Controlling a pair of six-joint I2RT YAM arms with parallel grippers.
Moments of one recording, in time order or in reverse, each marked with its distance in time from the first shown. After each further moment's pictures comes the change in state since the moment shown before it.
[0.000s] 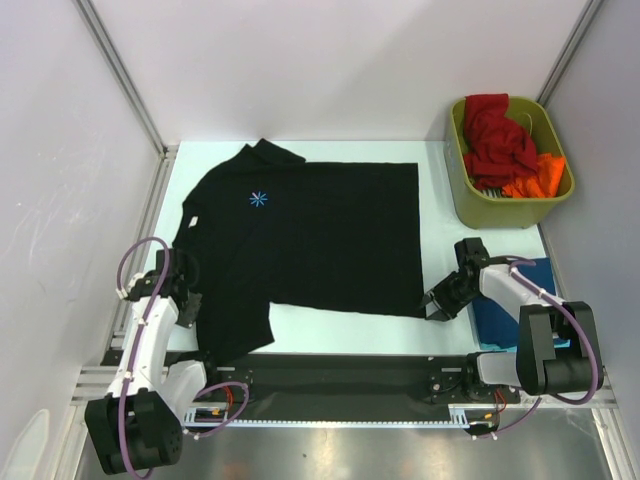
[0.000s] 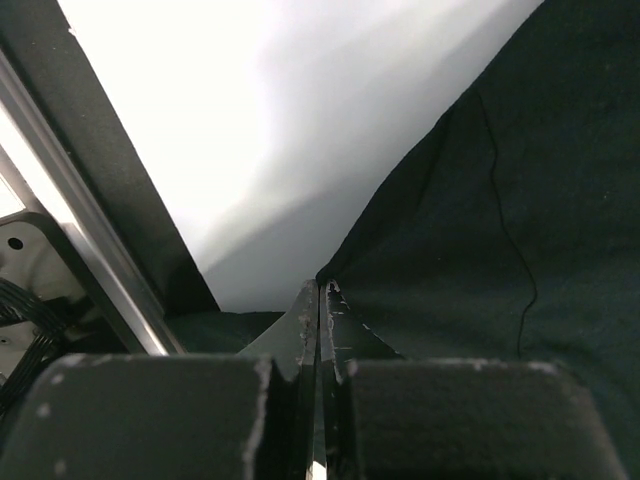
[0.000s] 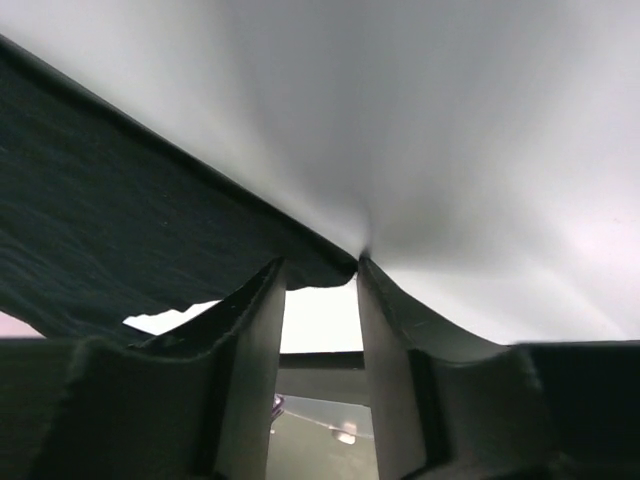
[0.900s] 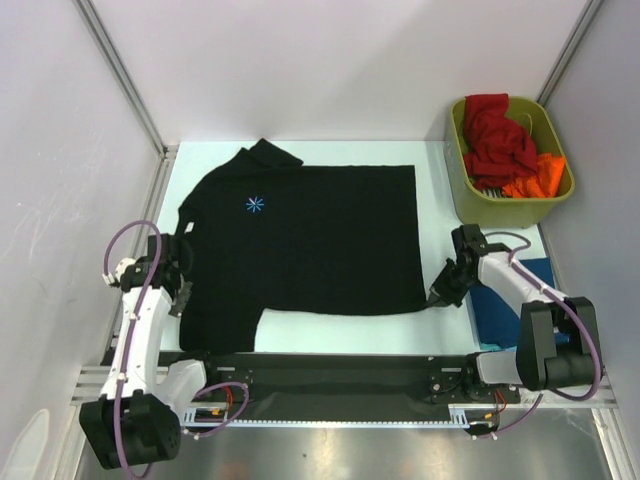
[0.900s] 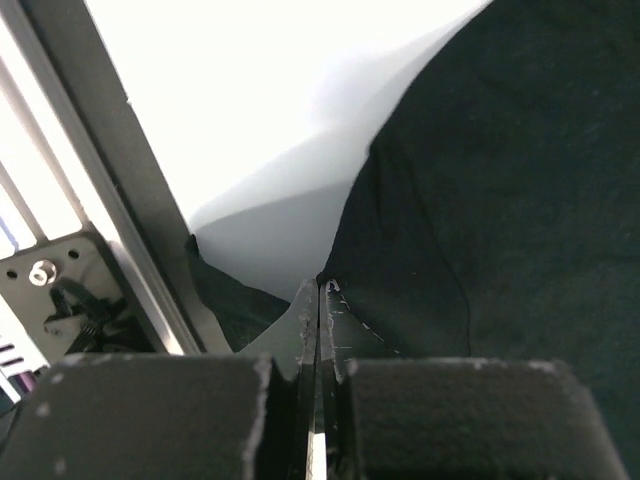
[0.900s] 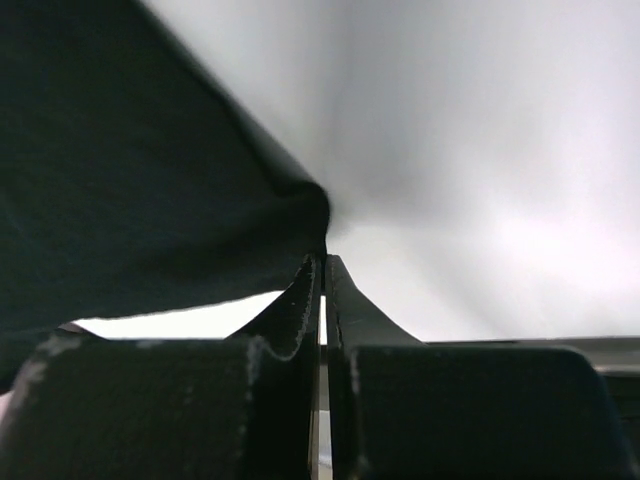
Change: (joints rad) left arm -0.008 0.021 0.167 -0.114 -0.100 0.008; right arm 0.029 0.016 0.113 -0.080 0.060 -0.224
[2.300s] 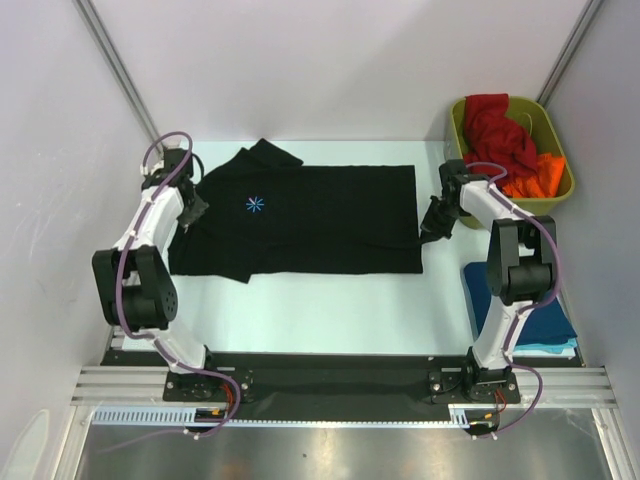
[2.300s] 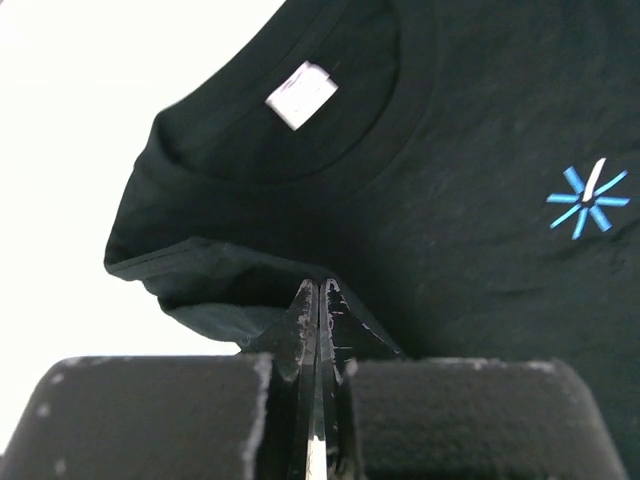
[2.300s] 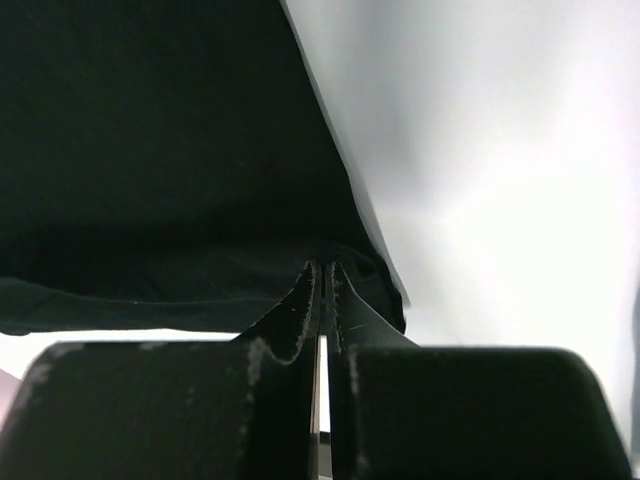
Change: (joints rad) left arm -0.063 0.750 0.577 0.375 0.121 0.447; right arm -0.014 0.563 0.689 -0.053 0.020 -0.229
